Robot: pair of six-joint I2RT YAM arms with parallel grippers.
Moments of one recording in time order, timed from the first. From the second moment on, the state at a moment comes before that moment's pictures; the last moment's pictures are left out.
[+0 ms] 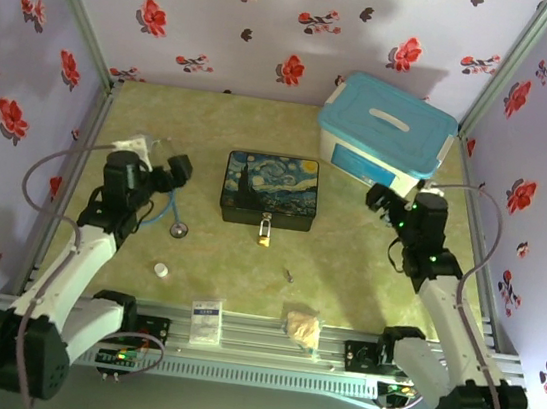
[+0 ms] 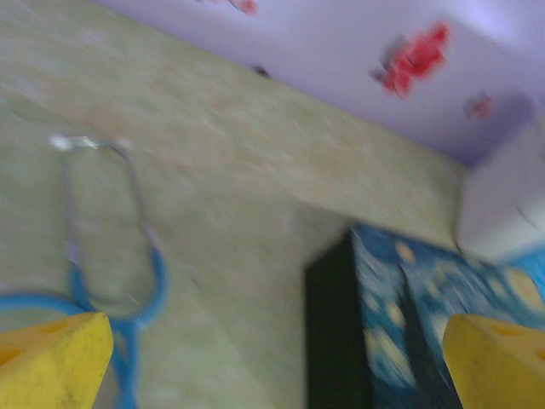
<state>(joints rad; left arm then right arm) -0.21 0.93 0.63 -0.14 0.05 -0.46 0.18 0.88 0.63 -0.27 -0.02 0.56</state>
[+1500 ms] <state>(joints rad) -0.81 1.01 0.49 -0.18 0.05 -0.79 1.23 1.54 0.71 -0.46 0.39 1.00</state>
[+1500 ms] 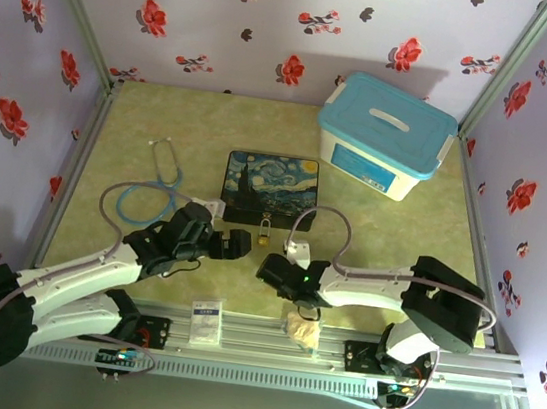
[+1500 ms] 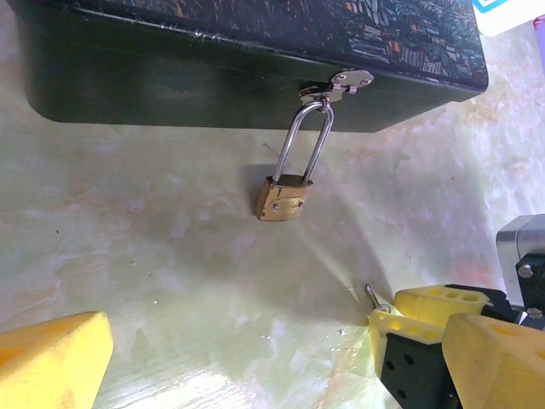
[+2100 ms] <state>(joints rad) -0.82 1.01 0.49 -0.16 0.04 -0.80 1.23 1.51 0.65 -0.38 0.42 1.05</state>
